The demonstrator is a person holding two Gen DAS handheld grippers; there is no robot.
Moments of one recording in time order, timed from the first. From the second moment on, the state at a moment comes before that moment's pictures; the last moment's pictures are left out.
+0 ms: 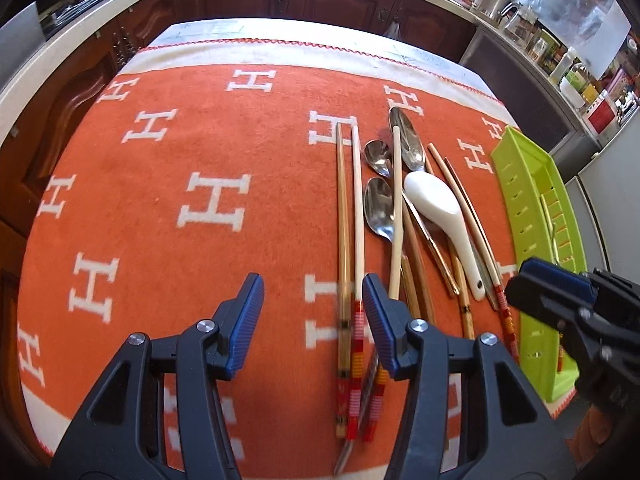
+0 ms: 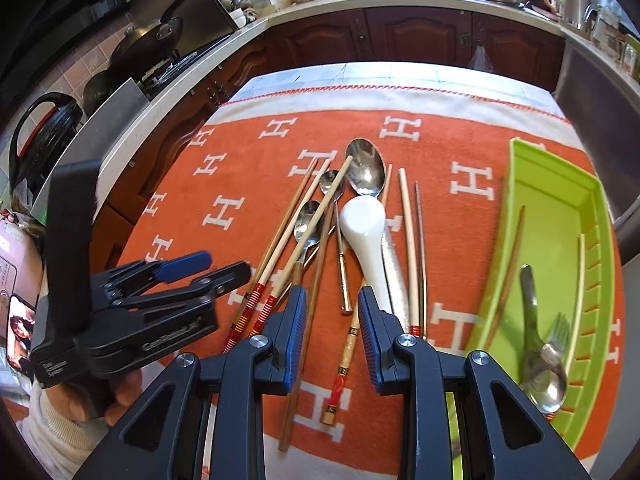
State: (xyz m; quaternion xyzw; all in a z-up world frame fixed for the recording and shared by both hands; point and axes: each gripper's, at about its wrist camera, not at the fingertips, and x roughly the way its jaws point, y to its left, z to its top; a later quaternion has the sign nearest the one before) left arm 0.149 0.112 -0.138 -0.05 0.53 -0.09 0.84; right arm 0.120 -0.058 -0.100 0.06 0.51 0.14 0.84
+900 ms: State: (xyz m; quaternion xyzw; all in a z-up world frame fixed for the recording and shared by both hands) left arm 0.185 0.098 -0.157 0.02 0.51 -0.08 0.85; right arm 0.173 -0.032 -0.139 0.10 0.54 0.16 0.82
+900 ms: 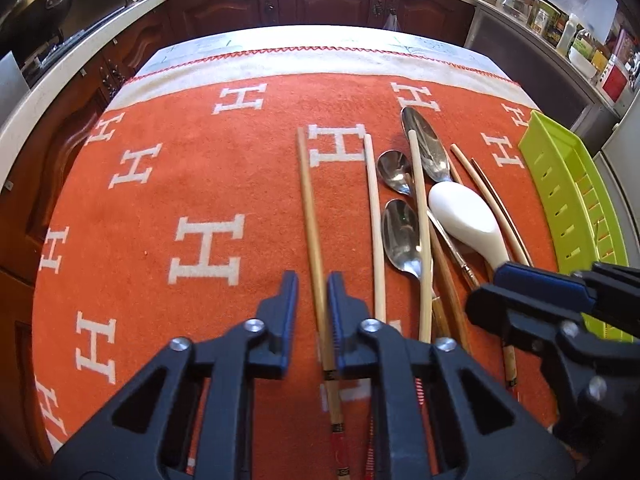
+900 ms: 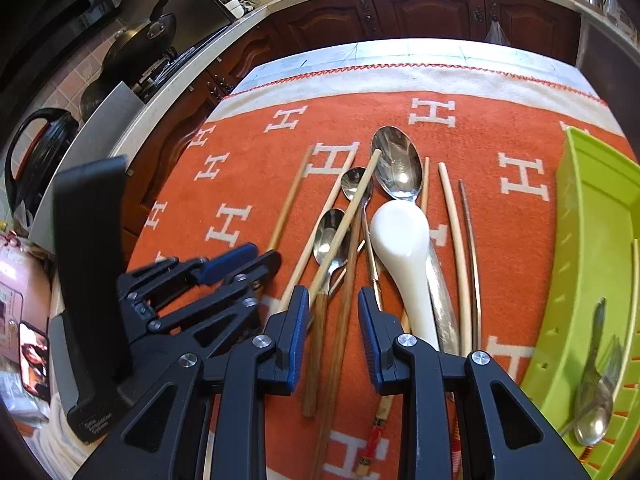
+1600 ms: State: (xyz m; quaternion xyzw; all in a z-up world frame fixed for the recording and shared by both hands) left arm 0.157 0.144 -0.155 -0.07 0.54 -0.08 0.84; right arm 0.204 -0.002 -0.165 0.11 0.55 0.14 0.82
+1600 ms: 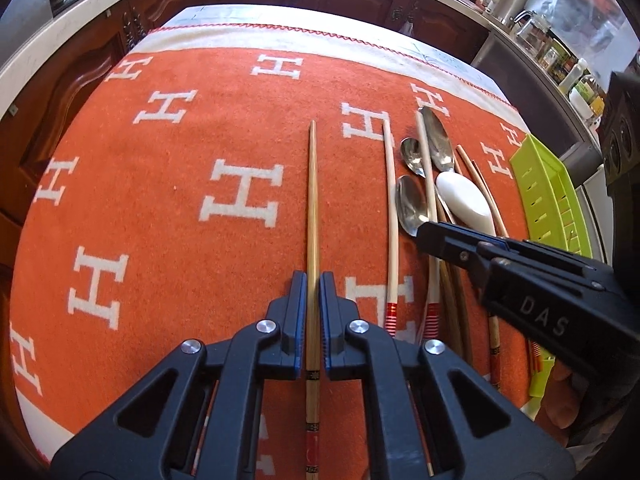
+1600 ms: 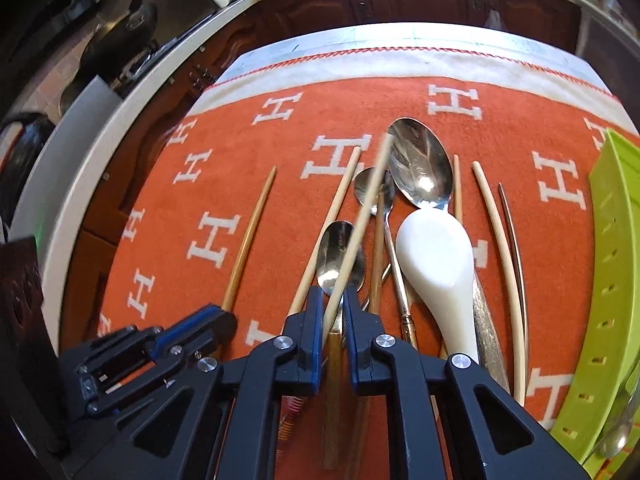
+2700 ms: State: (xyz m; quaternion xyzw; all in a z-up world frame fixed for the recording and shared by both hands) left arm 0.105 -0.075 -0.055 -0.06 0.54 -0.27 0.80; right arm 0.086 -0.254 -0.085 0.20 0.47 0.02 0.86
